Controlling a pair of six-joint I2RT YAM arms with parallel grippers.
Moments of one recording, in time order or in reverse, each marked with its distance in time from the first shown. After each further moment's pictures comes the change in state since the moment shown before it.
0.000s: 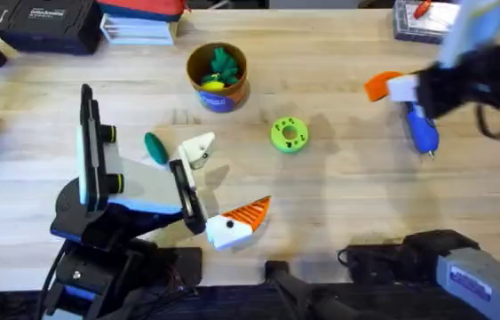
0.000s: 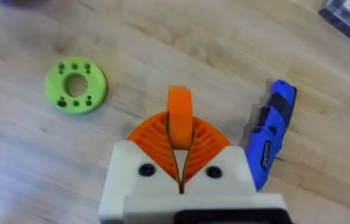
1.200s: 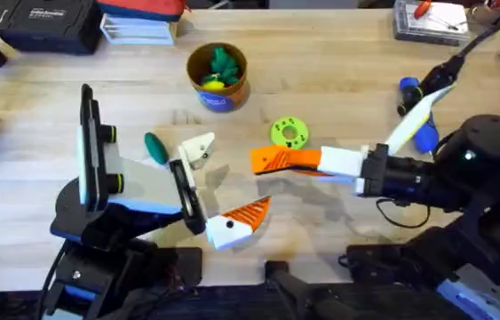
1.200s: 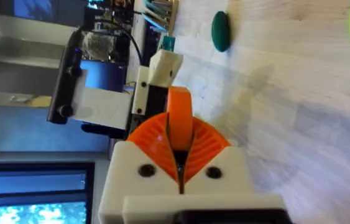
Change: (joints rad) left arm 0.000 0.000 0.000 0.000 0.000 0.000; right arm 0.341 -0.517 -0.776 0.852 -0.701 1.411
